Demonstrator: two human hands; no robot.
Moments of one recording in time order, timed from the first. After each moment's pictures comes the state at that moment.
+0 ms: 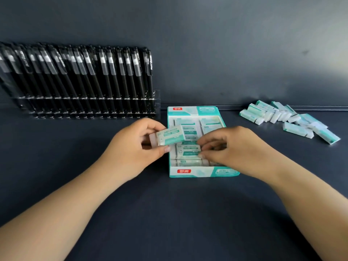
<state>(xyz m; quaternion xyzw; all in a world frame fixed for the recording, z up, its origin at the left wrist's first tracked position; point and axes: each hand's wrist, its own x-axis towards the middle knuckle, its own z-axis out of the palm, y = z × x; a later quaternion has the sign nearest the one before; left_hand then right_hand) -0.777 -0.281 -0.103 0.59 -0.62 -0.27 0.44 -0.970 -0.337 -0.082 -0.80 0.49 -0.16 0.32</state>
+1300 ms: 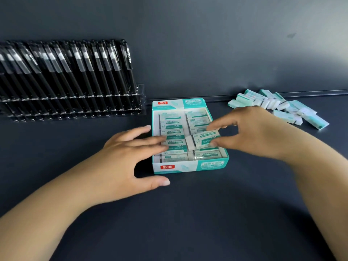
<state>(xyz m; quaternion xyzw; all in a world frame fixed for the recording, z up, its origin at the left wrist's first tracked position) -0.776 -0.272 -0.107 0.55 -0.82 -0.10 0.14 -1.011 -0.349 -0.064 -0.87 0.45 -0.13 0.14</state>
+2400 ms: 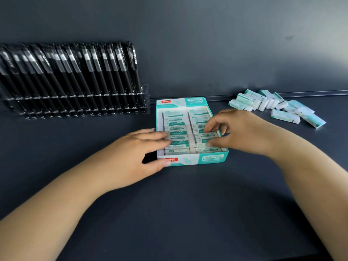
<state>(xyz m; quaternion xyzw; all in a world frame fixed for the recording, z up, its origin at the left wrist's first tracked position) -0.781 -0.278 -0.107 0.55 -0.82 -0.07 0.15 -1.004 -0.354 -0.077 -0.86 0.45 -0.12 0.20</state>
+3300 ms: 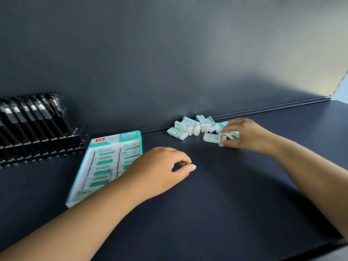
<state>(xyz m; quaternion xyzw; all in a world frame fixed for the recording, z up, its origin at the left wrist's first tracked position) -0.960 -0.334 -0.083 0.53 -0.82 -0.09 0.21 -1.189 -0.437 -0.091 -0.80 0.58 -0.12 0.10</state>
